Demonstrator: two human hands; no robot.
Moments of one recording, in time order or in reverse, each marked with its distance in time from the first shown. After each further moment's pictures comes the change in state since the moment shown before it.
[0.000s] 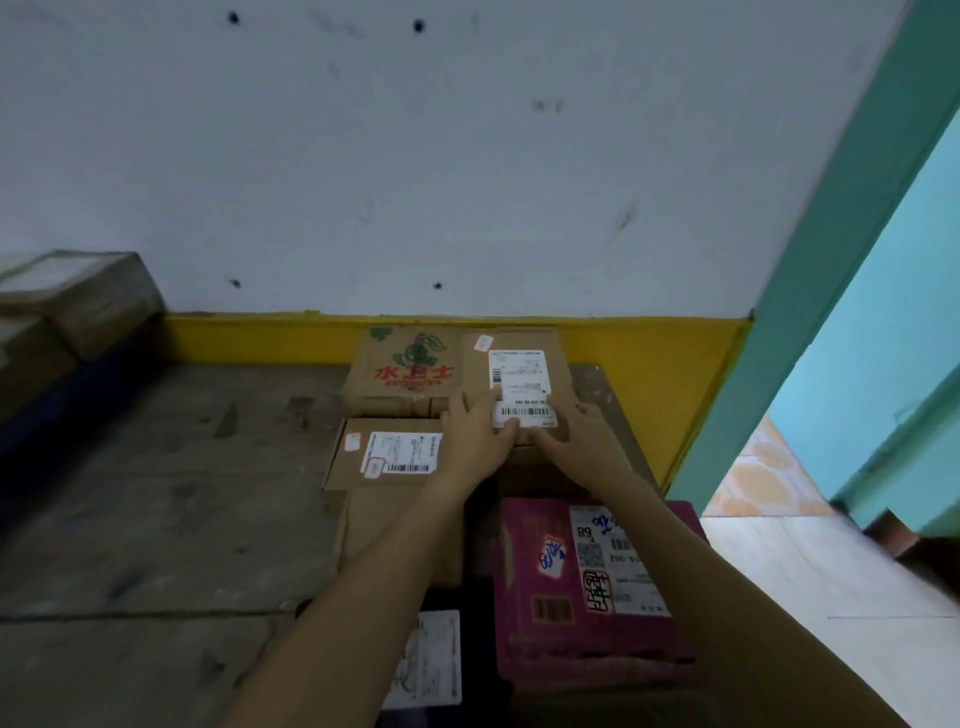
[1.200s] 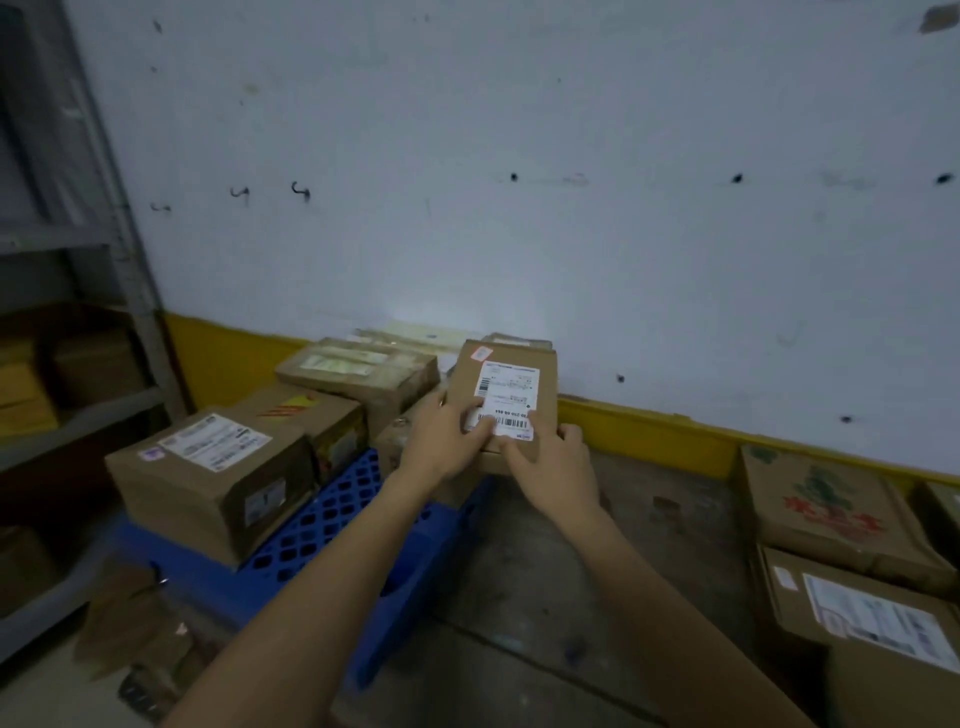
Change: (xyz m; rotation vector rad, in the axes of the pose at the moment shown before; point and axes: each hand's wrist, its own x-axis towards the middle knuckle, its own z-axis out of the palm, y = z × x) left_hand -0.080 -0.323 -0.456 0.188 0.476 -0.130; right_hand -0.051 -0.496 0.258 0.158 -0.031 -0.381
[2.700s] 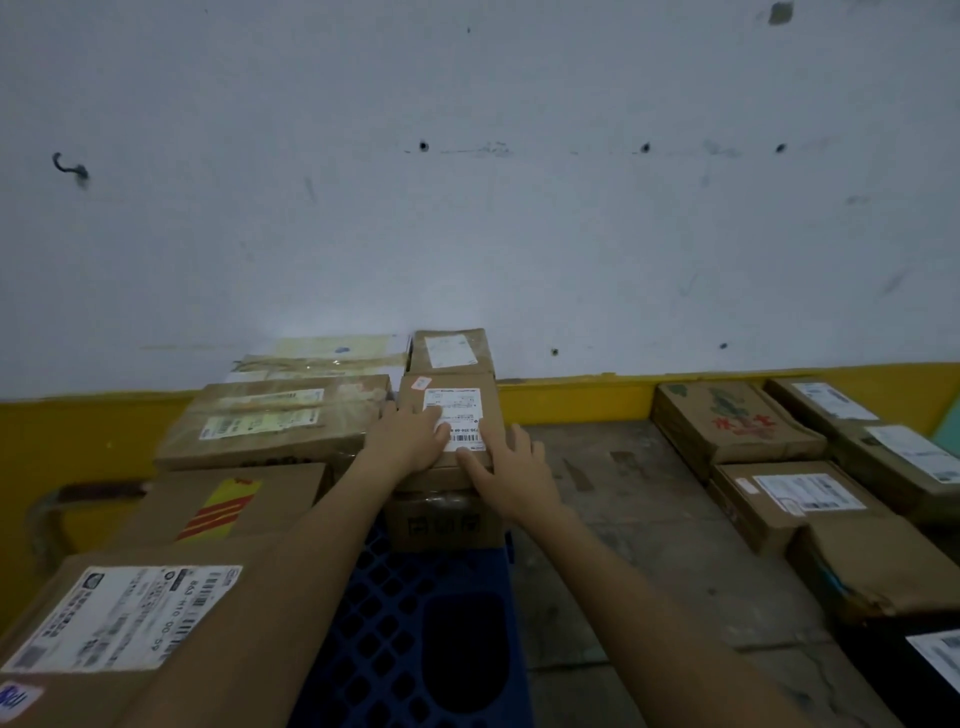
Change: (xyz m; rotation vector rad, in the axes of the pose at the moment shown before) left_hand 0.142 -0.106 -0.004 0.474 -0.468 0.428; right_hand 0.064 -0.057 0.118 -0.207 0.058 0.285
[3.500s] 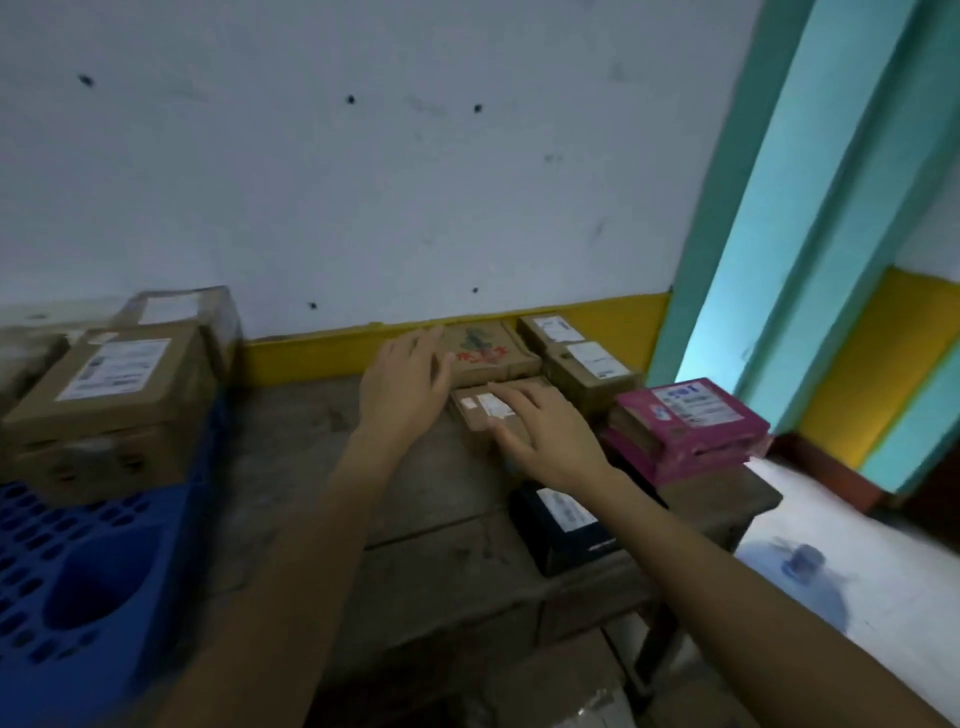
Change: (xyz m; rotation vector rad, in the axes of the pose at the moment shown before) left_hand -0.112 0.368 0.000 -0.381 0.450 0.298; right_hand -0.210 0.280 -0.232 -0.278 0.297 -0.190
